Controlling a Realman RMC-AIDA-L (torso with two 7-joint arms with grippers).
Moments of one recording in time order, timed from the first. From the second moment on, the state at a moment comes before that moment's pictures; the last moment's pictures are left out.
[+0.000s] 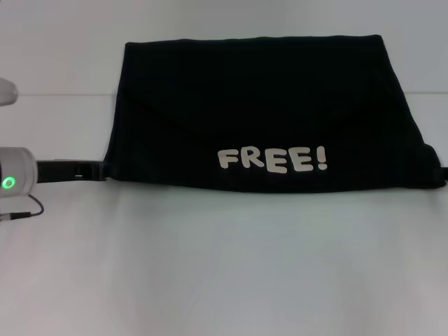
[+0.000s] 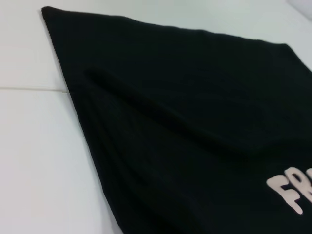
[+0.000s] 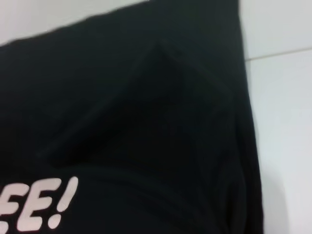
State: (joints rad) left arm -0.66 -2.09 0.56 0.72 2.40 1.12 -2.05; right arm 0.63 1.94 -0.56 -0.53 -2.34 -0.96 2.08
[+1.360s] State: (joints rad) left arm -0.49 -2.08 0.33 0.83 2.46 1.91 -1.83; right arm 0.16 1.95 -0.23 -0.69 -2.25 -1.74 1.61
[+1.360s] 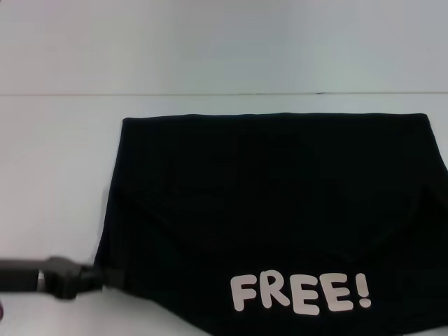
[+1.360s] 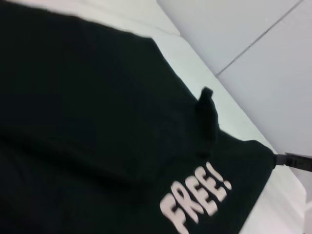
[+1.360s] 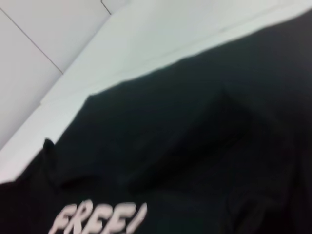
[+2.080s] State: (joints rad) left arm -0.86 -1.98 0.44 0.61 2.46 1.28 -1.94; right arm 0.56 1.89 -0.31 -0.68 -2.29 -1.37 1.81
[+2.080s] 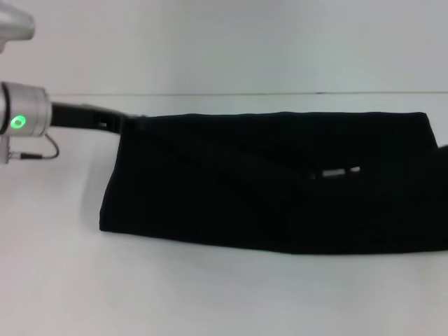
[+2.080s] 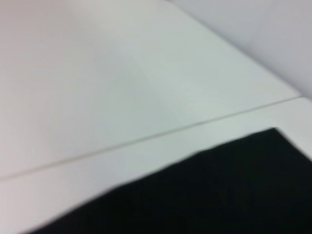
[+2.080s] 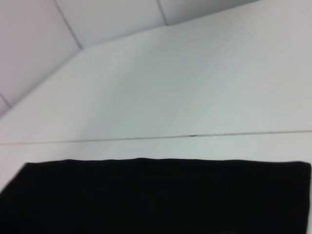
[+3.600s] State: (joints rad) left arm -0.94 -1.98 0.65 0.52 2.46 0.75 -1.98; right arm 0.80 1.88 -0.47 -0.46 -2.30 -0.80 1.91
